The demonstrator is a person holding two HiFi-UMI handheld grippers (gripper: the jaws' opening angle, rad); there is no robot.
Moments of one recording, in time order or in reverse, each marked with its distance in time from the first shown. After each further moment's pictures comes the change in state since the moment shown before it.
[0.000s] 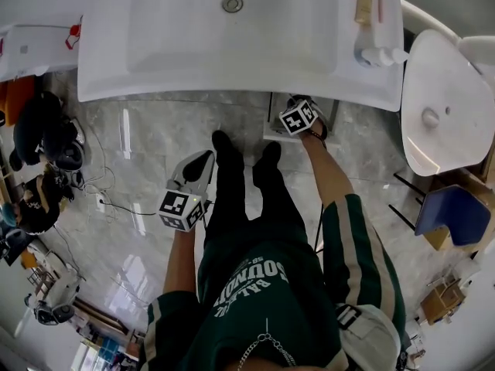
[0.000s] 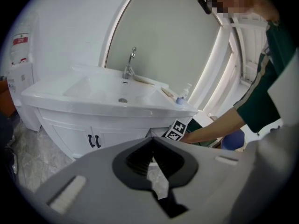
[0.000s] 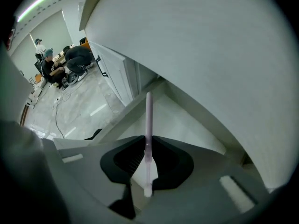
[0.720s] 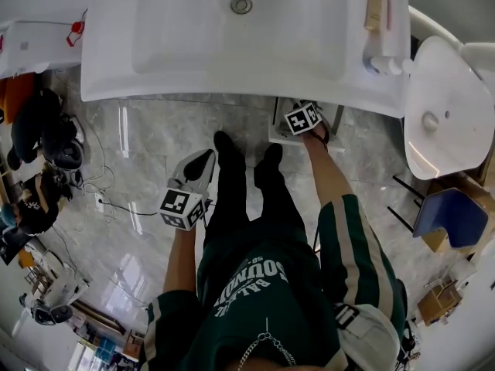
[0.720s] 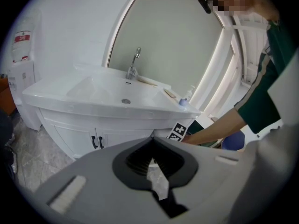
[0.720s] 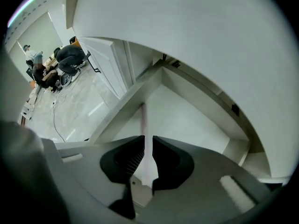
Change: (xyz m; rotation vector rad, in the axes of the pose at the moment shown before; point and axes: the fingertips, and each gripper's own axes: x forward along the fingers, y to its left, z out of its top) left arm 0.001 0.022 0.004 -0.014 -0.008 0.000; right arm 0.014 -0.004 -0.011 0.084 0.078 -0.024
